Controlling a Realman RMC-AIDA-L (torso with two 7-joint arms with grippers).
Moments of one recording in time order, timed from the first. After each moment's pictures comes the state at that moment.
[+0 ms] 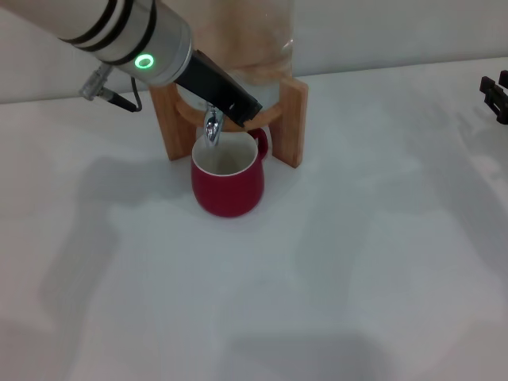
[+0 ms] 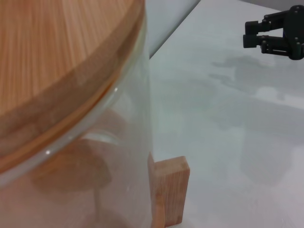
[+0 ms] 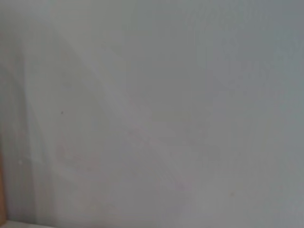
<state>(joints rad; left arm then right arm) -1.05 -2.08 1.42 1.12 -0.69 -1.33 0.58 0.35 1.97 -0.93 -0.53 2.08 0.82 -2.21</state>
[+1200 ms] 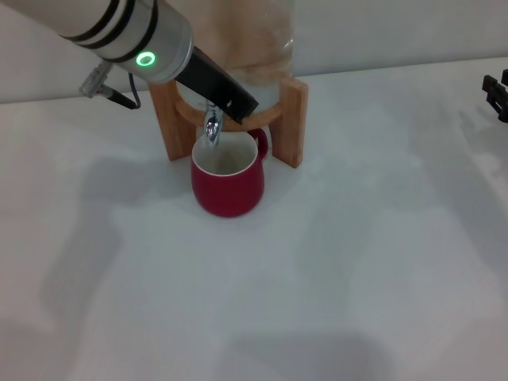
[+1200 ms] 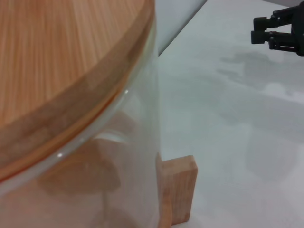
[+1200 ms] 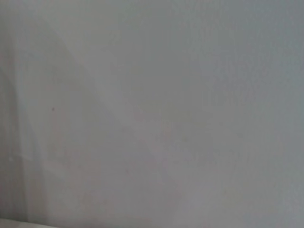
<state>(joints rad) -1.05 -2.08 1.44 1.14 -0.67 -1.33 0.54 0.36 1.97 -0.93 -0.53 2.08 0.79 -2.21</state>
